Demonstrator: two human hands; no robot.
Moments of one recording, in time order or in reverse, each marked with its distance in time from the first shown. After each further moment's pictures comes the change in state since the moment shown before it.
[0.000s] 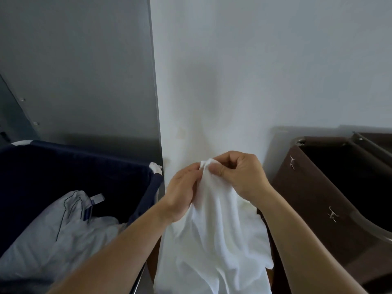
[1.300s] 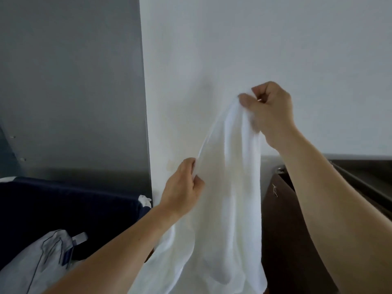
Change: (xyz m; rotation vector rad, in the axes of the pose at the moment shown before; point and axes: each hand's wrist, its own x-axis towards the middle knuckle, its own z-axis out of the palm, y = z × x) left_hand 0.043 0.039 0.015 0.809 0.219 0.458; right_hand 0.070 -0.132 -0.103 -0.032 0.528 -0.348
